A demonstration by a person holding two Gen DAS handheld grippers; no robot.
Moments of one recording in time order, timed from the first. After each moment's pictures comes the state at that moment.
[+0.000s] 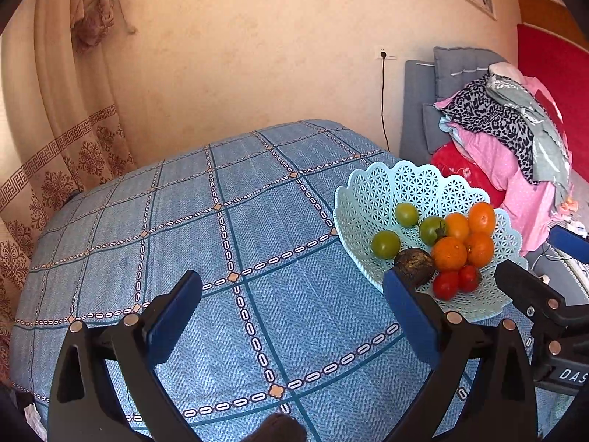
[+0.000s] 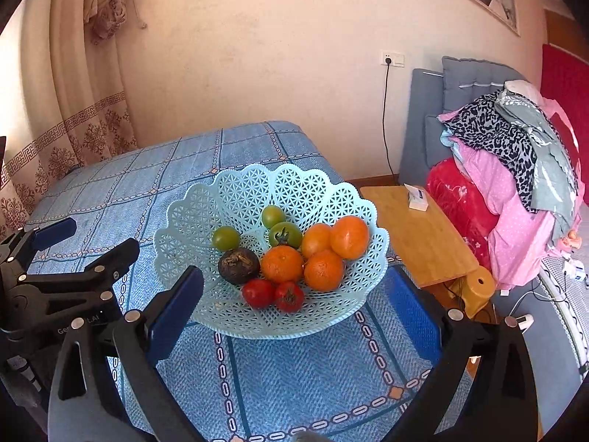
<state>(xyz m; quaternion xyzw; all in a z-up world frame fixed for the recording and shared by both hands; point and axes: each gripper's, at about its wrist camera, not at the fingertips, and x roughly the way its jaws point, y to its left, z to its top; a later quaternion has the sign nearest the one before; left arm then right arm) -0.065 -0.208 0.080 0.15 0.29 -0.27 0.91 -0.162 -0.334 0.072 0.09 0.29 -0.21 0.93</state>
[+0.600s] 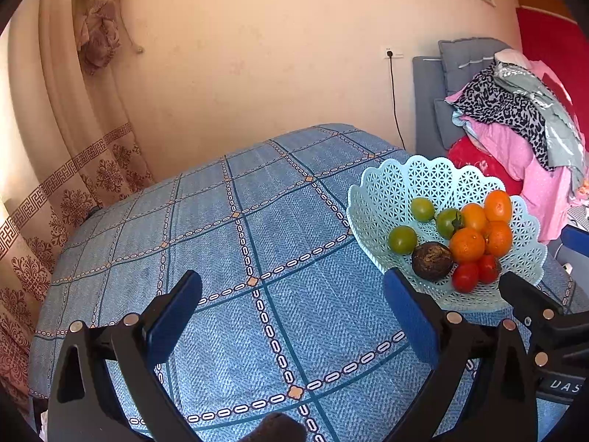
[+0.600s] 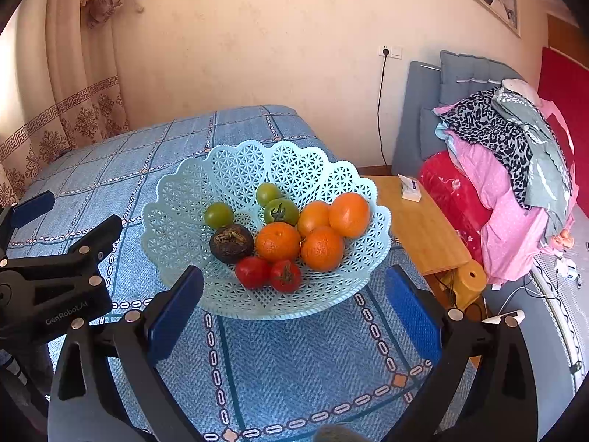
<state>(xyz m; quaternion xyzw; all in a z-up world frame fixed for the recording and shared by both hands) -0.071 -0.210 0.076 0.18 0.26 -0.24 0.92 -0.156 -0.332 0.055 0.08 0.32 -0.22 0.92</state>
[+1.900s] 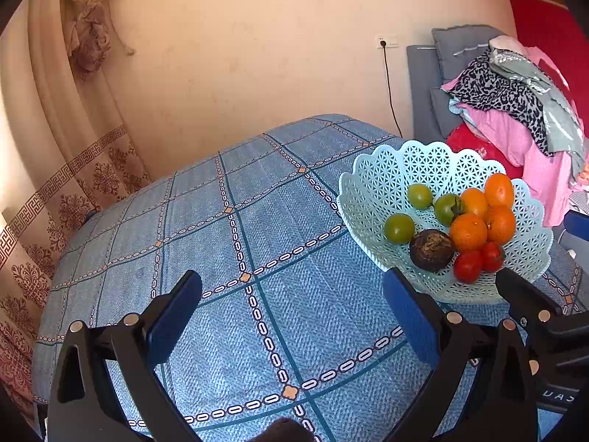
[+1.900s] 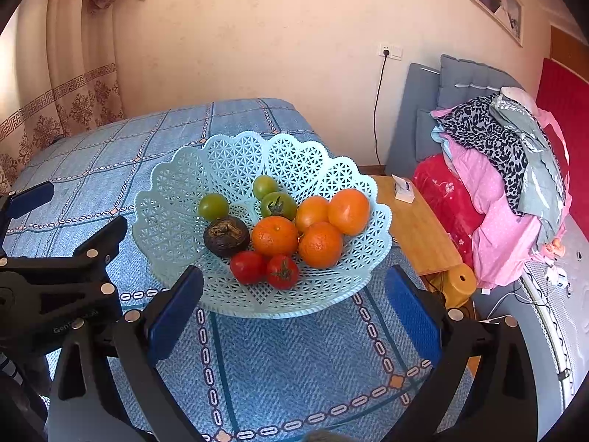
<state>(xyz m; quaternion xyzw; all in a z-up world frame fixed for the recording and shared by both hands) -0.074 -0.219 0.065 0.20 0.27 -0.25 0.91 -0.149 -0.329 0.047 0.06 0.33 -0.23 0.91</state>
